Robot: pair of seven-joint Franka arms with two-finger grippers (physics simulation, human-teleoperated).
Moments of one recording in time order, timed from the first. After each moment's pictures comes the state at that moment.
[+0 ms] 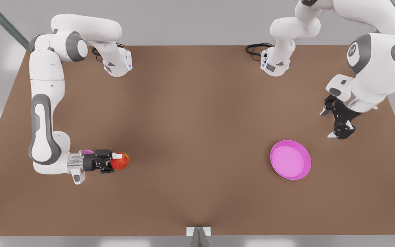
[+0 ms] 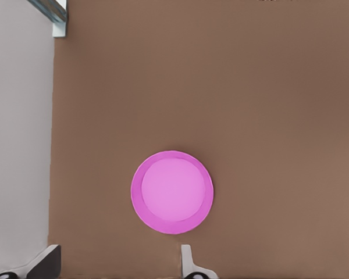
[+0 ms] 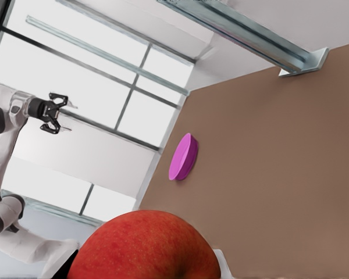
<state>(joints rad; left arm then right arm) -0.03 0.12 -0.06 -1.41 0.01 1.61 1.36 -0.16 0.80 0.08 -1.37 1.25 1.55 -1.02</state>
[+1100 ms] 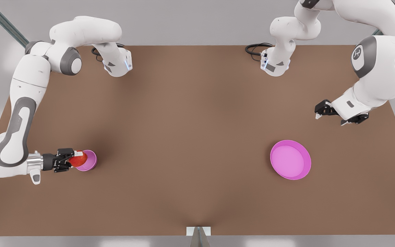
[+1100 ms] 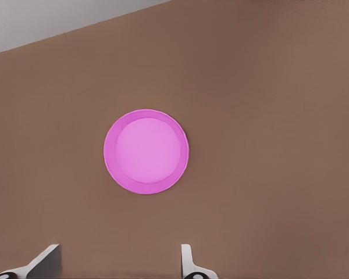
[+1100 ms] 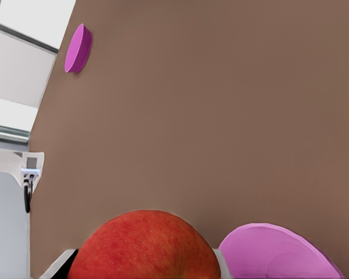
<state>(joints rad) -0.08 0.18 0.01 -1.33 0.00 1.47 0.22 -0.23 0.94 -0.15 -1.05 0.77 1.36 -1.06</state>
